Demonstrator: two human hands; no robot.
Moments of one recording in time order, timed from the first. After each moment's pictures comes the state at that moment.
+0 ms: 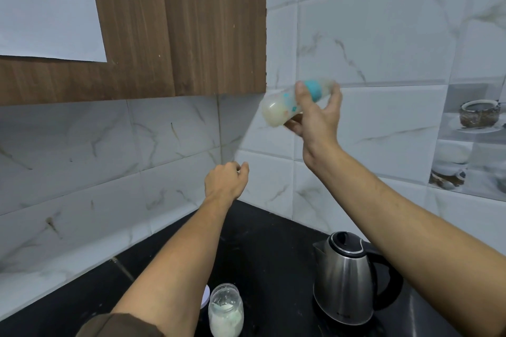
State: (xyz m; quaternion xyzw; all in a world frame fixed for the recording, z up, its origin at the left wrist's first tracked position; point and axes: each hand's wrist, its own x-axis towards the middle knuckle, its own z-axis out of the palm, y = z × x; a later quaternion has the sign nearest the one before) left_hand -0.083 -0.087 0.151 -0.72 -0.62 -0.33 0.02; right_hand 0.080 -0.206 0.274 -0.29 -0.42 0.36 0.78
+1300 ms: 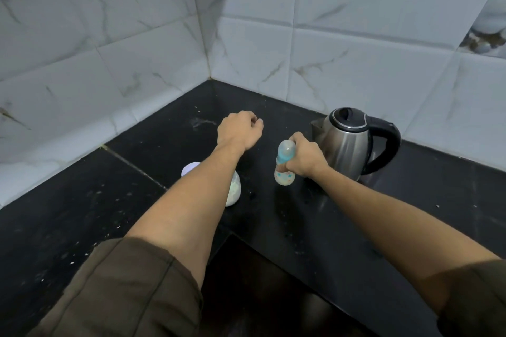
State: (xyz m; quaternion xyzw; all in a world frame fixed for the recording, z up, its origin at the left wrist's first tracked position) left_hand -0.054 -0.114 -0.007 -0.77 -0.60 -0.20 -0.12; right_hand 0.114 -0.190 -0.047 -0.76 -0.57 0.25 0.20
